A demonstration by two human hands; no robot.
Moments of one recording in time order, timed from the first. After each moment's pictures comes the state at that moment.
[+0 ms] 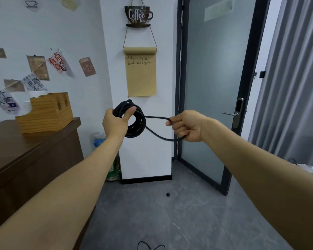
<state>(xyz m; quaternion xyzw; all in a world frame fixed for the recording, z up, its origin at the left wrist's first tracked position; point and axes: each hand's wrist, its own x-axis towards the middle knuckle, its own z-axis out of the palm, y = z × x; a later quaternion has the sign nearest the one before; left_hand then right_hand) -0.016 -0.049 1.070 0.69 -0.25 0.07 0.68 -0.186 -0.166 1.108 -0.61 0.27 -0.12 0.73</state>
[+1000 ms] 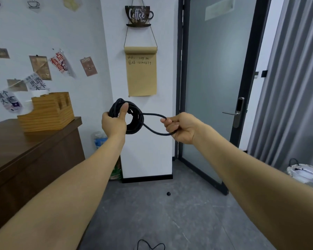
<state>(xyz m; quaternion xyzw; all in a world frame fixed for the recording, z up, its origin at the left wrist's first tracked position) -0.031 -0.056 1.071 0.65 -0.15 0.05 0.74 -0.187 -0.157 1.101 -0.41 0.22 -0.17 0.87</state>
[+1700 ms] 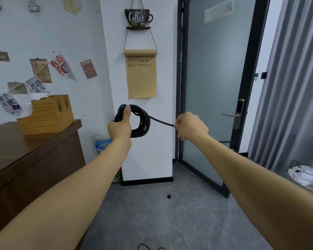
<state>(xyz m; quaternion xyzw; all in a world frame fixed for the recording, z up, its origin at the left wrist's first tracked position) -0.038 -0.071 1.070 0.59 -0.09 -0.06 0.80 -0.177 -0.185 1.086 -0.86 0.41 -0.23 0.17</state>
